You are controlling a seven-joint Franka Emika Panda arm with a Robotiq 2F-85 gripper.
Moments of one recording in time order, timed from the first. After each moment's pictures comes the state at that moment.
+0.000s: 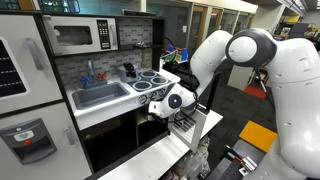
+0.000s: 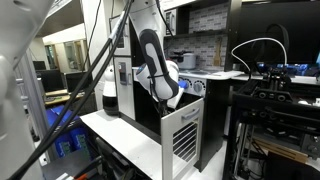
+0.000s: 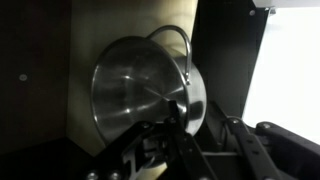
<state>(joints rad) 0.06 0.54 0.06 -2.08 -2.05 2.90 0.41</state>
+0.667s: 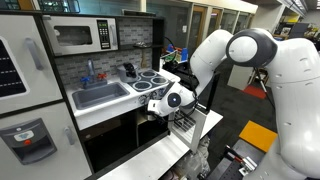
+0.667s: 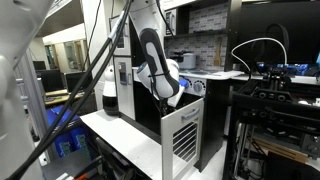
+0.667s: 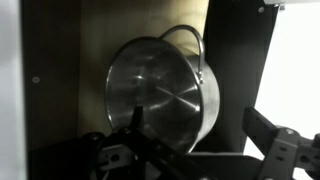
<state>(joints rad) 0.06 0.54 0.06 -2.06 -2.04 2.90 0.42</state>
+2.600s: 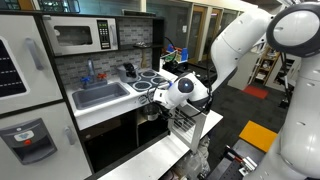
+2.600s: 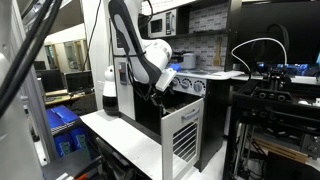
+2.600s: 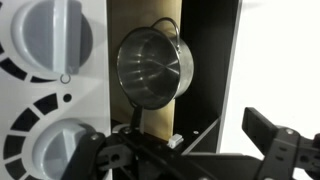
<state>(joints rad) 0.05 0.21 0.05 -2.34 -1.69 3.02 0.15</state>
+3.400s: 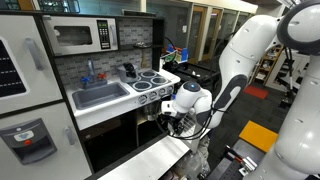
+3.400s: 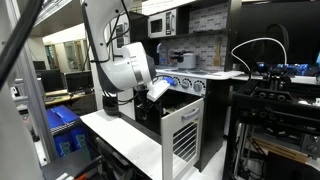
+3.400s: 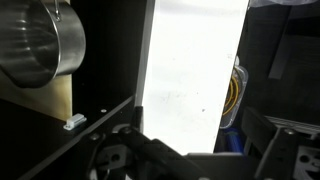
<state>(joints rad) -0.10 0.15 0.23 -2.64 -0.86 3.11 -0.76</state>
